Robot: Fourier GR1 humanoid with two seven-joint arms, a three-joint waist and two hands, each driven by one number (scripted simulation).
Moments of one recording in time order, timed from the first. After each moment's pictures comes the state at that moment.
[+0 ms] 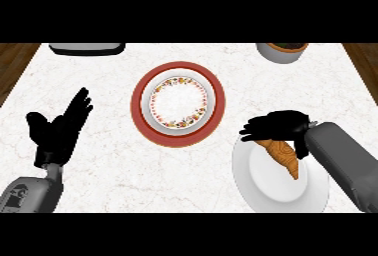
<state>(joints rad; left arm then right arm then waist) -0.18 0.37 -0.11 -1.41 0.22 0.16 0.16 -0.72 -0.48 0.67 -0.66 0.99 0.11 -0.98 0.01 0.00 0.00</state>
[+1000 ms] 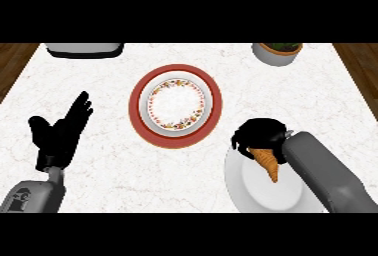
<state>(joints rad) -0.15 0.33 -0.07 -1.41 0.17 0.13 0.15 -0.65 -0.35 0.60 -0.75 1.08 0.10 -0.90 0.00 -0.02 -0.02</state>
